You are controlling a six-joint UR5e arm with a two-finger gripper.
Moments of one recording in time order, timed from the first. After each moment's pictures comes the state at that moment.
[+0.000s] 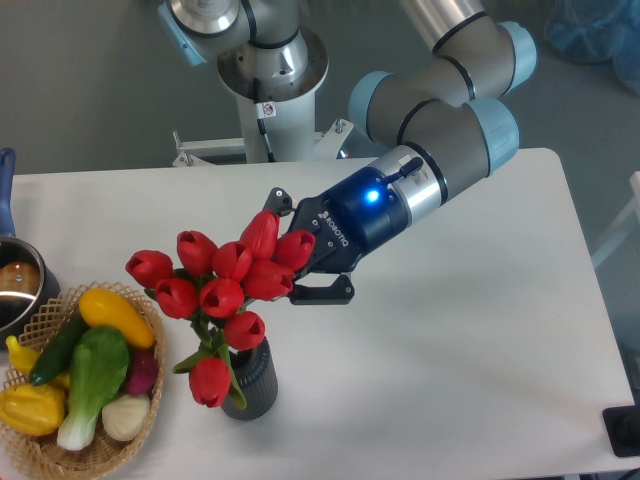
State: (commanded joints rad) arm 2.58 -1.96 -1.54 -0.85 0.05 1.01
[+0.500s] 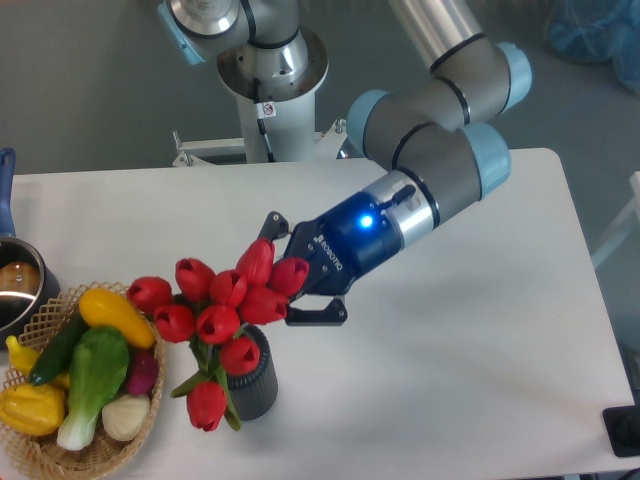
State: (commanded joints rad) arm 2.56 -2.02 -1.54 -0.84 0.08 1.06
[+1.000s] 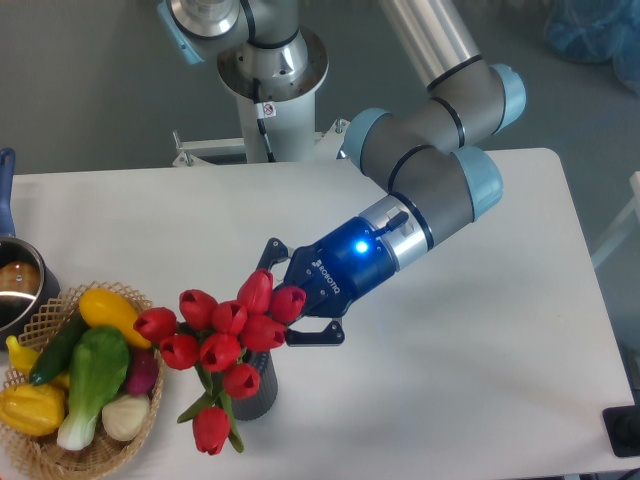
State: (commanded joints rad) arm 2.56 -2.03 -1.58 -0.84 0.13 1.10
